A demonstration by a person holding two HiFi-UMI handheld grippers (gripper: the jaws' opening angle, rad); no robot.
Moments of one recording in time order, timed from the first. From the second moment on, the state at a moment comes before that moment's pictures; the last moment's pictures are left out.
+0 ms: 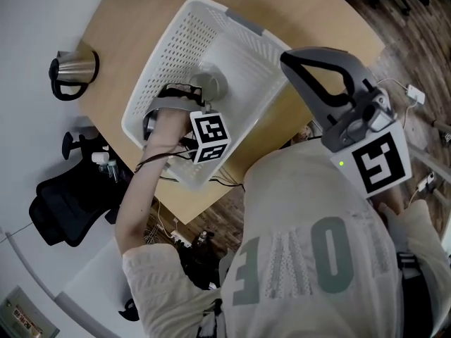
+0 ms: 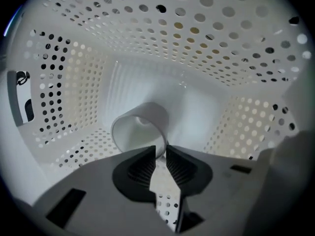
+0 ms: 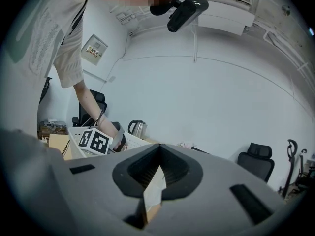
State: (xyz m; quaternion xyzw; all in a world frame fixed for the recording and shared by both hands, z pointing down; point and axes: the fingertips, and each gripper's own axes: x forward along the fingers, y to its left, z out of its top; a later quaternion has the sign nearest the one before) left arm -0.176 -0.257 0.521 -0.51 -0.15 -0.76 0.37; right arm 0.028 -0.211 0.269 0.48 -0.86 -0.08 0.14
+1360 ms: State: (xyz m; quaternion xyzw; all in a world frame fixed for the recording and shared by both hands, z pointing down) left arm -0.129 -0.198 0.193 -0.81 0.57 0.08 0.12; right arm -0.058 -0.183 0.201 0.38 -0.92 -0.09 -0.02
